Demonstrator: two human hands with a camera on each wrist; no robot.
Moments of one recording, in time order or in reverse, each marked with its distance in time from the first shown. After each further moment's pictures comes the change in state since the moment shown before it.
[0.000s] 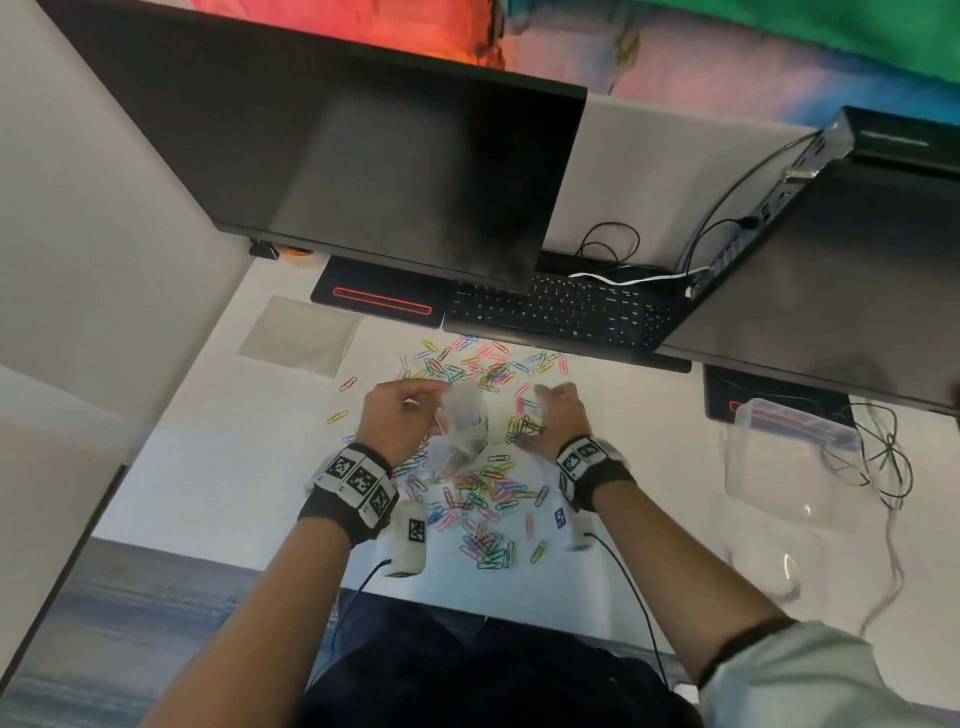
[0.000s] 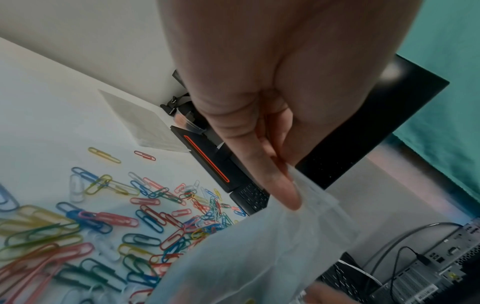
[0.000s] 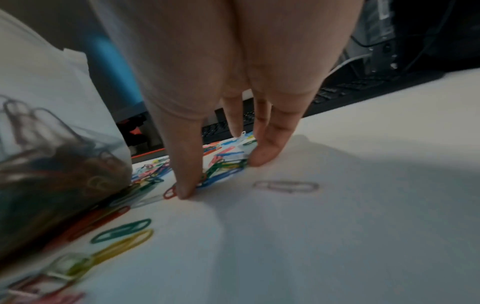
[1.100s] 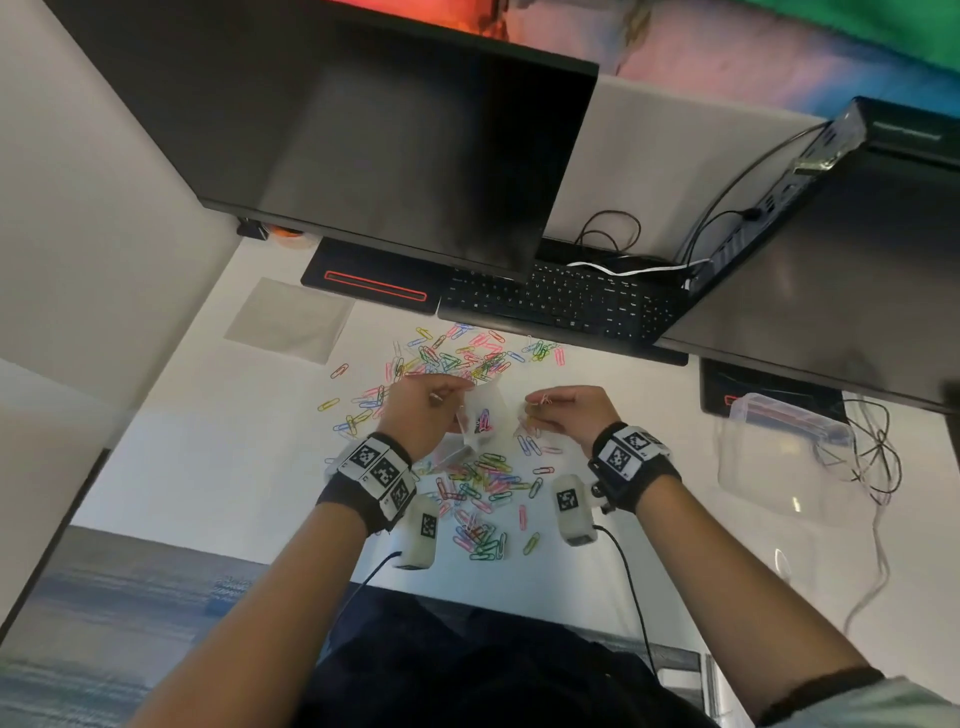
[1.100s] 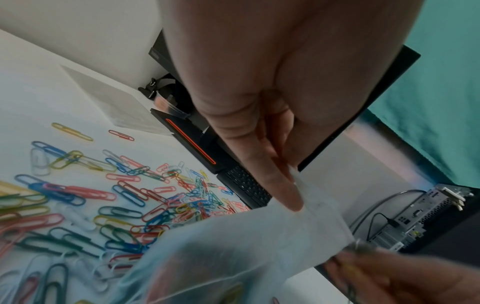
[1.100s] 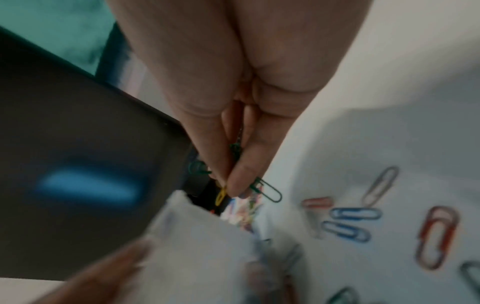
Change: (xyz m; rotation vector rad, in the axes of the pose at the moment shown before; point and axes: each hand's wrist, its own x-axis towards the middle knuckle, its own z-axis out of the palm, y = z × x) left_hand 0.004 -0.003 0.027 0.053 -0.093 0.021; right_hand -0.026 -0.004 -0.038 0.979 -0.101 0.178
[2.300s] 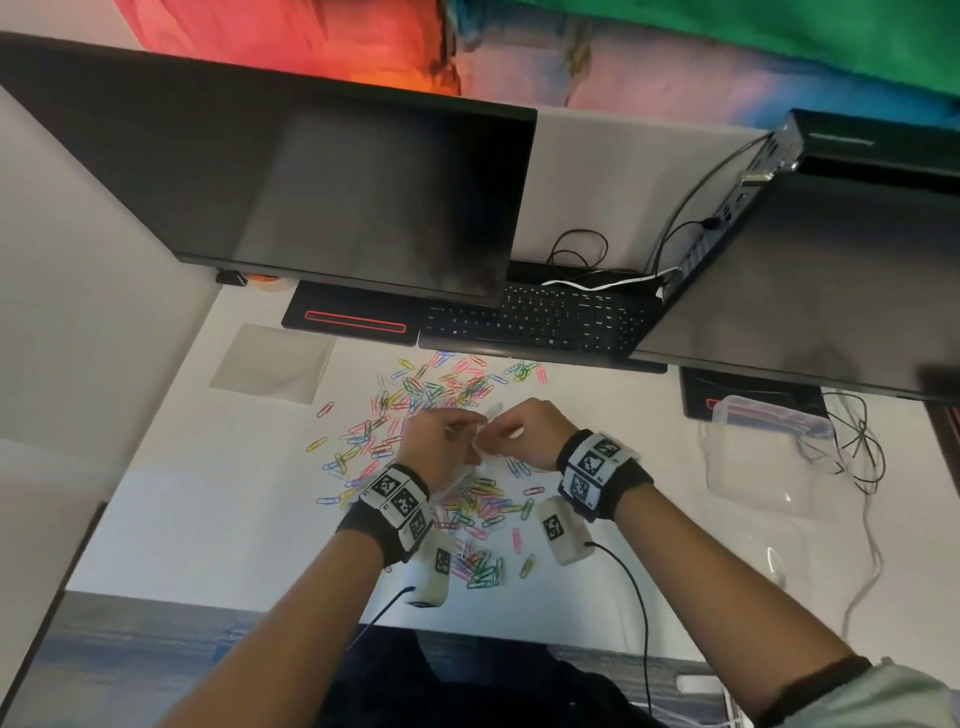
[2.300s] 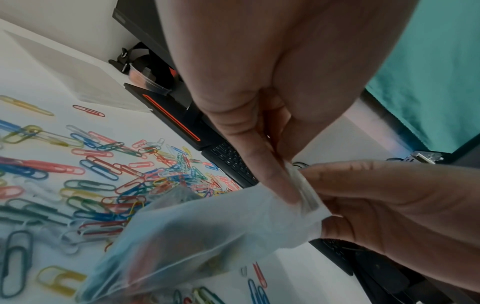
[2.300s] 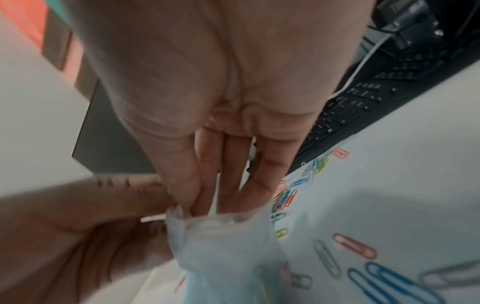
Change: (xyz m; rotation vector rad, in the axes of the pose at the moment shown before) left_hand 0.004 0.014 0.029 0.070 -0.104 -0.028; right_hand -0.013 -0.031 0.019 -0.750 -0.250 -0.294
